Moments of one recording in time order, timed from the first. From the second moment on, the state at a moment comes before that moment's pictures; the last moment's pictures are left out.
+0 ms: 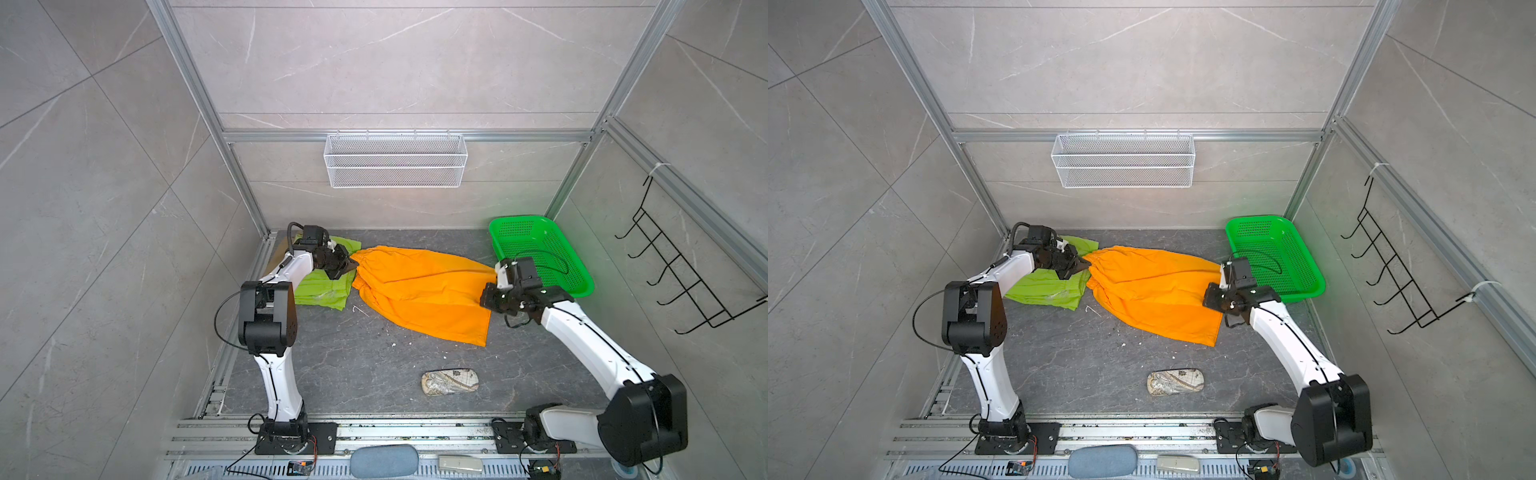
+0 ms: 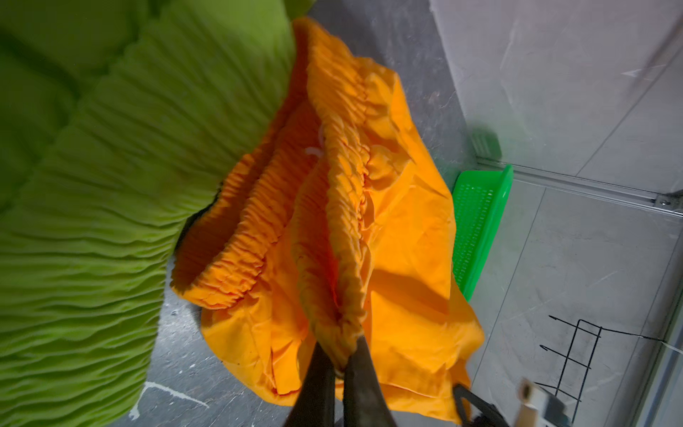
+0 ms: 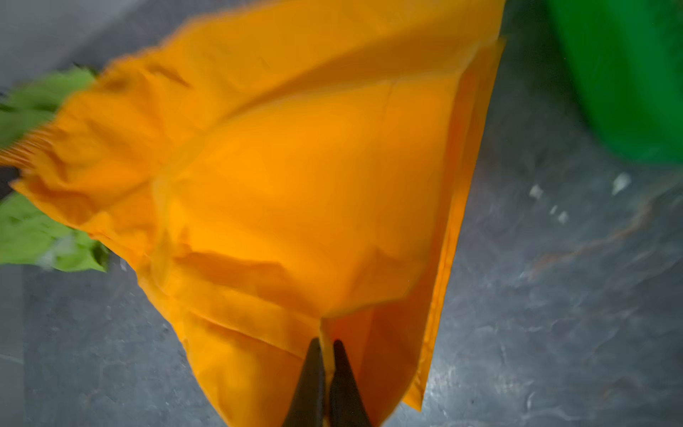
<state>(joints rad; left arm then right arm) -0.08 2.01 1.50 -0.51 0.69 -0.77 0.22 1.34 0.89 -0.62 -0.16 0.49</state>
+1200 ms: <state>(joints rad) -0.22 1.84 1.55 -0.49 0.62 -0.70 0.23 1.29 0.87 -0.58 -0.27 0.59</state>
